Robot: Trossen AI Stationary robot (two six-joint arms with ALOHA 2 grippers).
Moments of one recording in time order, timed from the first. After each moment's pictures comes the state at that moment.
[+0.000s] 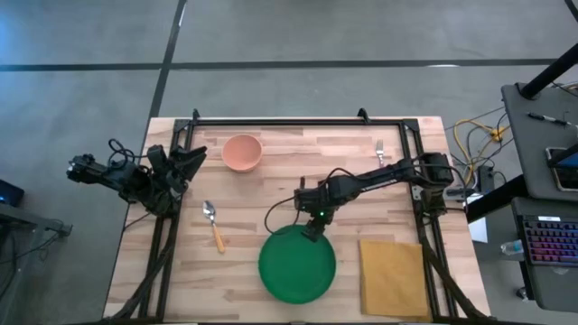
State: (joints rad) left arm -0.35 0.32 0.33 0.41 -0.79 -0.34; right arm 0.07 1.91 1.31 -0.70 -0.31 0.68
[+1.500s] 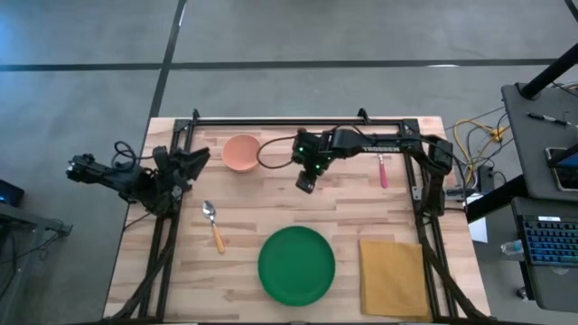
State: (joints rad) left arm -0.35 0.33 0.33 0.29 -0.89 -0.44; right arm -0.25 1.89 1.50 -0.76 -0.21 0.22
